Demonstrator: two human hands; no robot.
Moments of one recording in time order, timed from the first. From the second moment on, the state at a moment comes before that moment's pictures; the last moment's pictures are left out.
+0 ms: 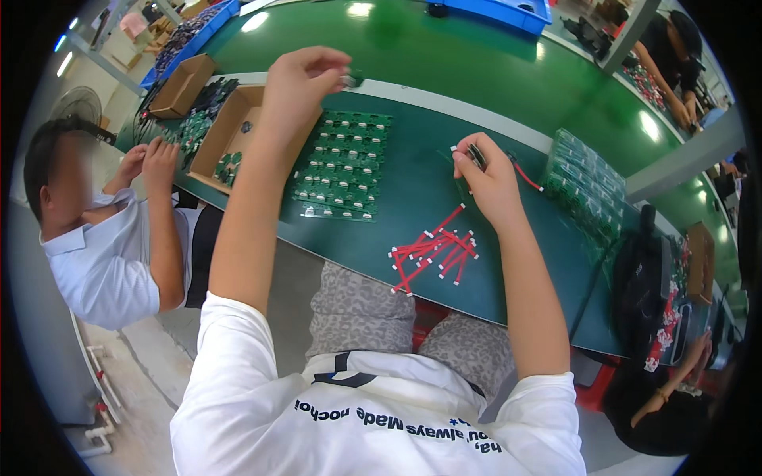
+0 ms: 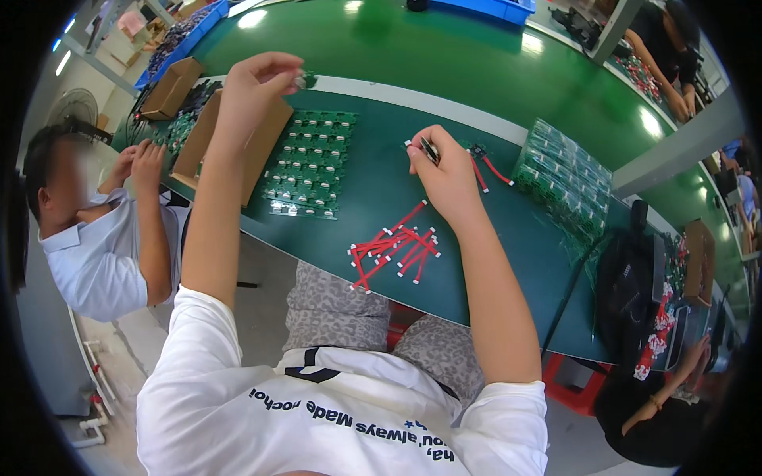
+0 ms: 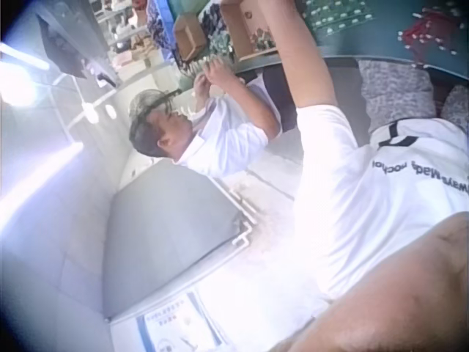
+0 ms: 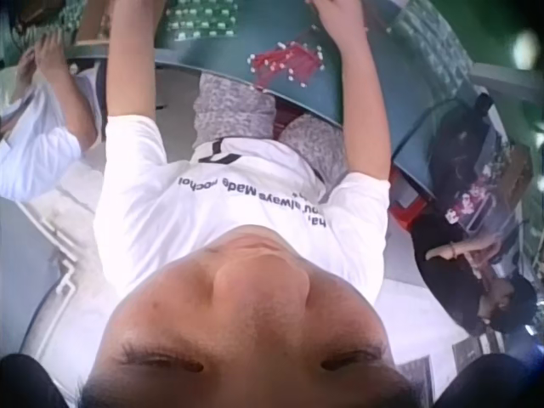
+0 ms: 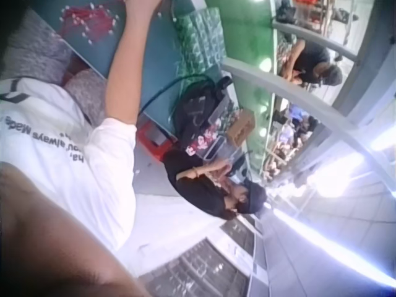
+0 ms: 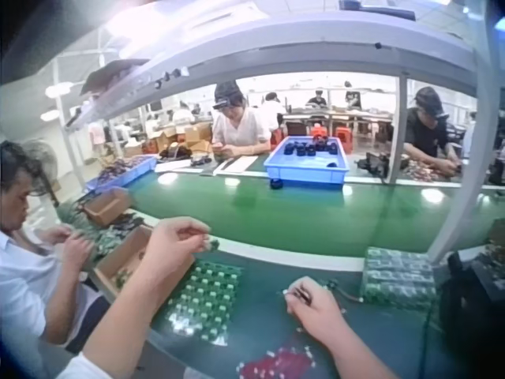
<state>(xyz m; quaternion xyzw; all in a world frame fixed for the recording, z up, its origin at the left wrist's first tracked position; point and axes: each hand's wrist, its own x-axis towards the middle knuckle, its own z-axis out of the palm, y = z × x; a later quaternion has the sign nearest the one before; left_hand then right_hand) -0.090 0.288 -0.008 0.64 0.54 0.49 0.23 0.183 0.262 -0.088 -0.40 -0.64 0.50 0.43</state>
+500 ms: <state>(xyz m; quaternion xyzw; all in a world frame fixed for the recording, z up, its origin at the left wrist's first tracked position) 0.008 0.300 -0.084 0.72 0.51 0.31 0.35 0.177 0.281 -0.117 -0.47 -0.58 0.46 0.49</state>
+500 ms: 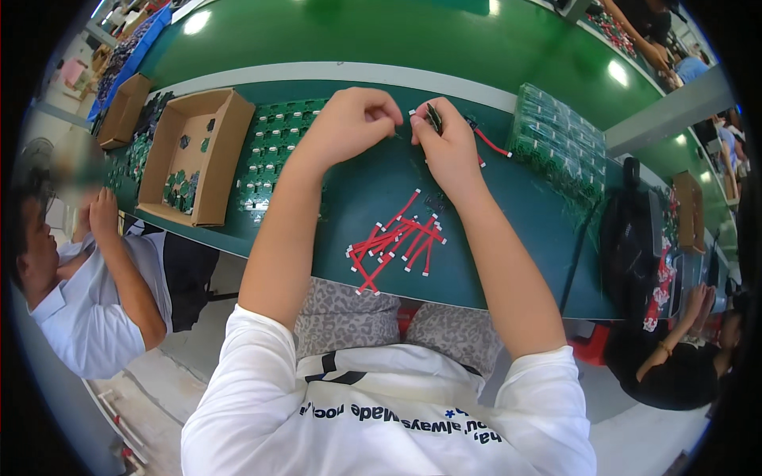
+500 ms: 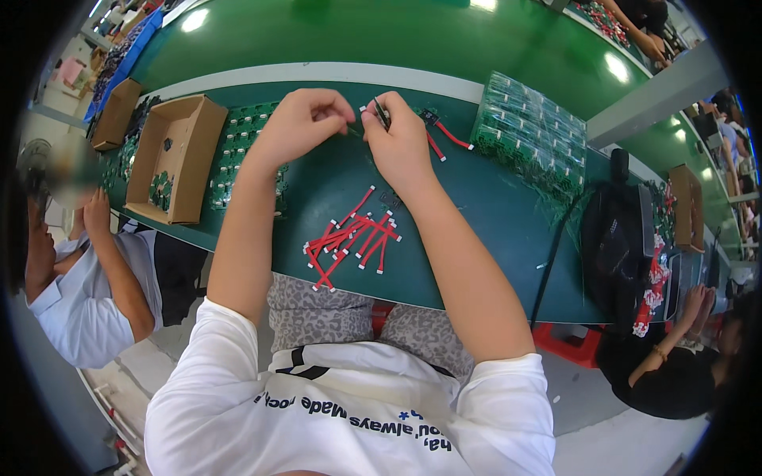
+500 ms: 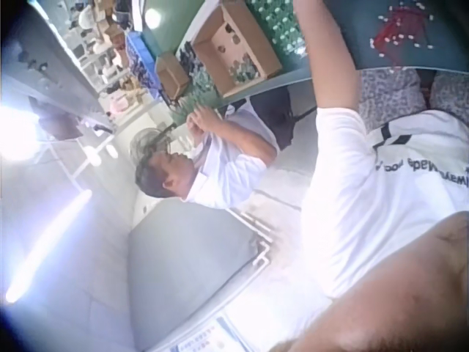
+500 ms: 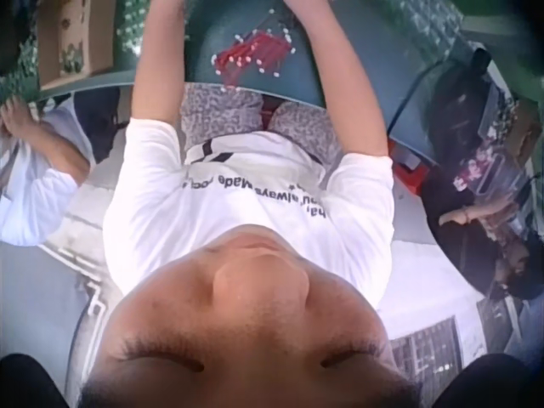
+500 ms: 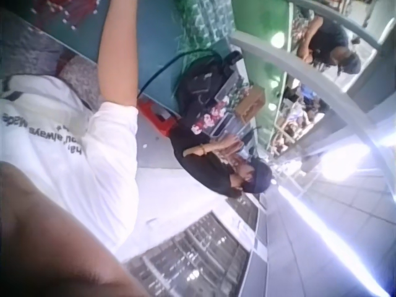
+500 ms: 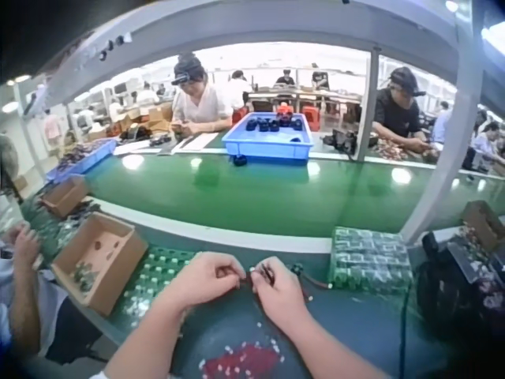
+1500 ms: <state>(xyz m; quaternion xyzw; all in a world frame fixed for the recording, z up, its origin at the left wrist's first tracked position) 0.022 0.296 -0.084 0.61 0.44 0.43 0.51 0.203 0.283 -0.098 -0.42 -0.53 0.54 0.50</state>
